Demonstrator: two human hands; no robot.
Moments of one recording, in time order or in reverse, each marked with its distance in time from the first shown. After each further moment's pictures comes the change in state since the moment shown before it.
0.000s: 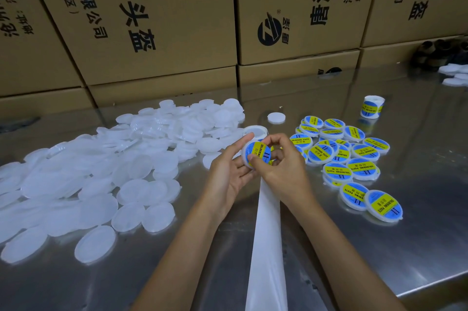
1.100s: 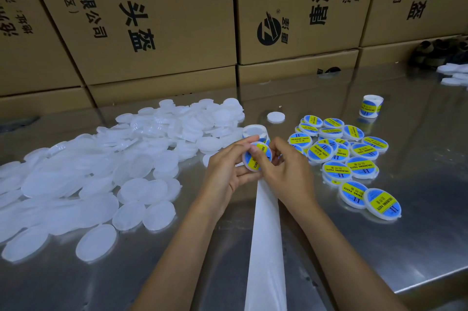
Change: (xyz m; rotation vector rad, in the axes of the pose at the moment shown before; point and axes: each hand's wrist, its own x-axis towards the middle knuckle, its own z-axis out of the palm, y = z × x) left_hand 0.000 0.003 -0.002 0.057 -0.002 0.050; right_hand -0.006 0.002 -0.007 -0.355 0.064 -0.089
